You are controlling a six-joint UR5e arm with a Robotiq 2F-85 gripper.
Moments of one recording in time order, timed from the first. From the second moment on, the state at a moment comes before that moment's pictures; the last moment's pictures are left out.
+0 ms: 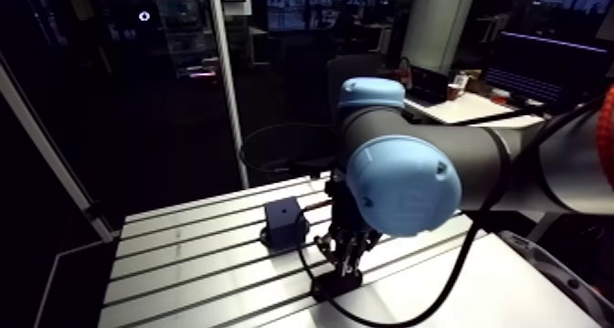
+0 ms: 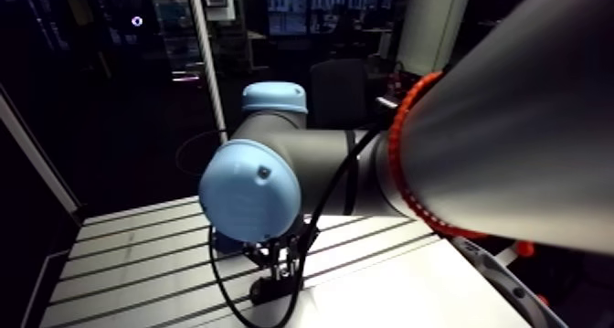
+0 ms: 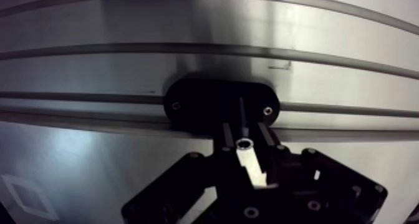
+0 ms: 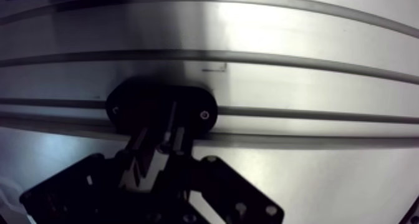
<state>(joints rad) -0.38 -1.44 2.21 -2.21 -1.57 -1.99</state>
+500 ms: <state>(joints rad) -0.38 -1.44 2.21 -2.21 -1.57 -1.99</state>
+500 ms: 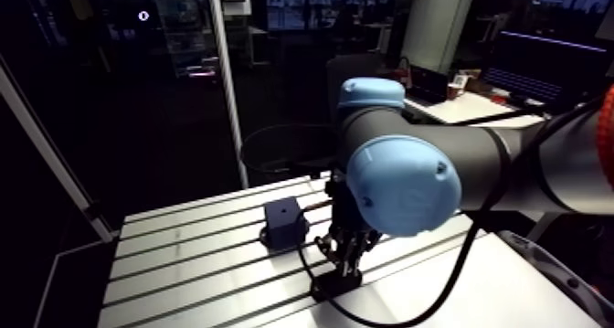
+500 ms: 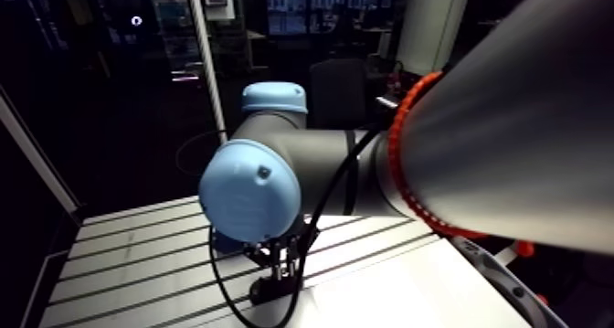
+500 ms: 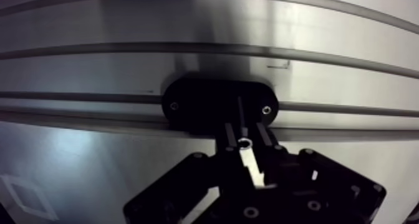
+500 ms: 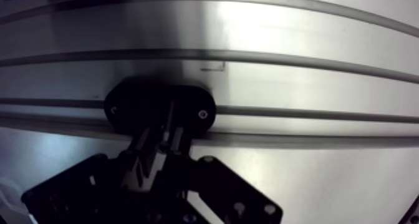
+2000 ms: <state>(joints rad) -0.33 -1.49 1.91 -1.92 -1.53 -1.92</state>
